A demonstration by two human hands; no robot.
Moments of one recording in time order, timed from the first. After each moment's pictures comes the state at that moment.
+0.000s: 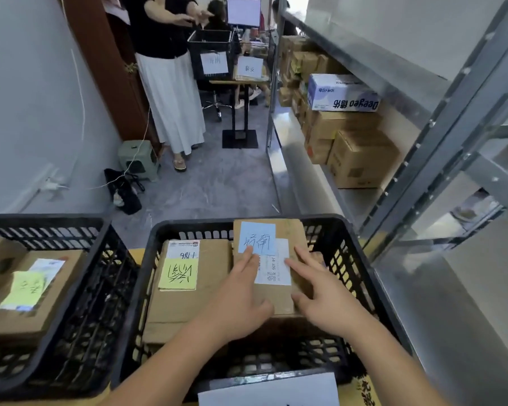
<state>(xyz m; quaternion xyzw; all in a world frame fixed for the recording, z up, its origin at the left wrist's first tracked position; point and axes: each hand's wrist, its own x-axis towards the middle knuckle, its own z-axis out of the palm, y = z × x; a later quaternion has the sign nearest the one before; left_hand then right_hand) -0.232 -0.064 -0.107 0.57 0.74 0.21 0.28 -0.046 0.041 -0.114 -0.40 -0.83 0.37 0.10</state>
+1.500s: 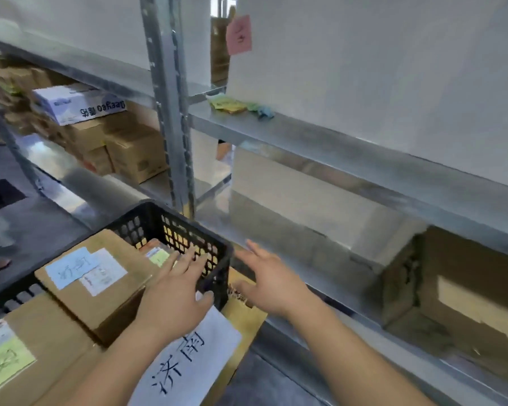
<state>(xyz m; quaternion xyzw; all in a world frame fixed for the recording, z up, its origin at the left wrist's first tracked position) -0.134 -0.093 -0.077 0.85 0.50 0.06 0.12 0.078 -0.143 -0.065 -0.71 -0.66 0.21 0.10</state>
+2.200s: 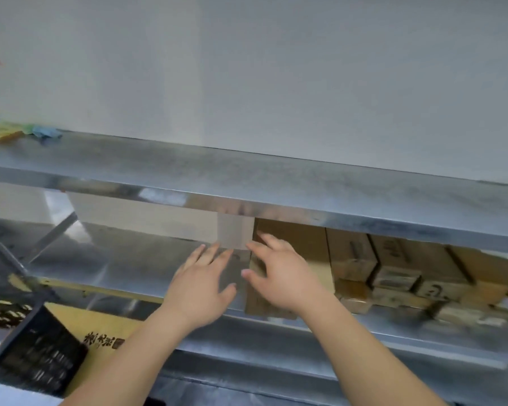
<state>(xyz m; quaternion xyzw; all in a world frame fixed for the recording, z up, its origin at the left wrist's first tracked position) 0.203 -0.226 -0.052 0.96 0.25 0.04 0.14 0.344 -0.365 -0.014 -0.85 -0.50 0.10 0.15</state>
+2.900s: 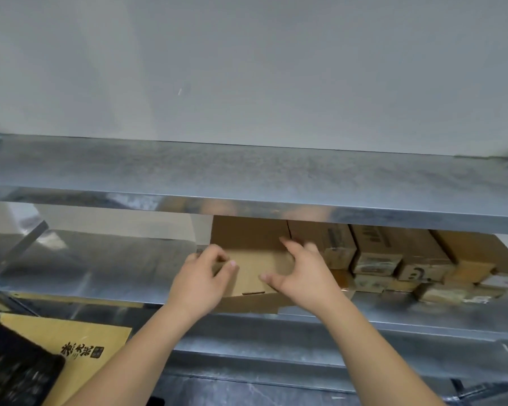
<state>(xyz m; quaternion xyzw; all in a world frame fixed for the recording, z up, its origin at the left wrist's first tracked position) 0.270 -0.271 -0.059 0.88 0.32 0.12 0.33 0.406 -0.439 -0.040 -0.88 -0.30 0.19 0.33</state>
